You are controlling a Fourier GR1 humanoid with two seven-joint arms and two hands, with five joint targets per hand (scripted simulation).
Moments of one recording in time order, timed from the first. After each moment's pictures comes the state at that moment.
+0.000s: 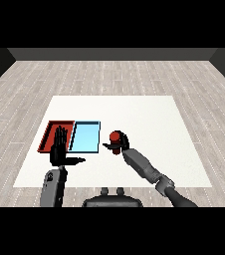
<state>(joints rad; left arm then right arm) 0.01 0.03 0.06 -1.66 0.14 -0.08 -0.43 -0.70 0.00 0.68 -0.58 -0.78 -0.50 -0.50</state>
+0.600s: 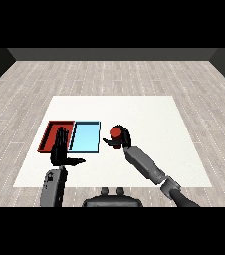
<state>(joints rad) 0.01 0.04 0.05 -1.63 0.14 -0.11 -0.45 -0.65 -0.07 0.63 -0.87 -0.65 -0.59 -0.47</state>
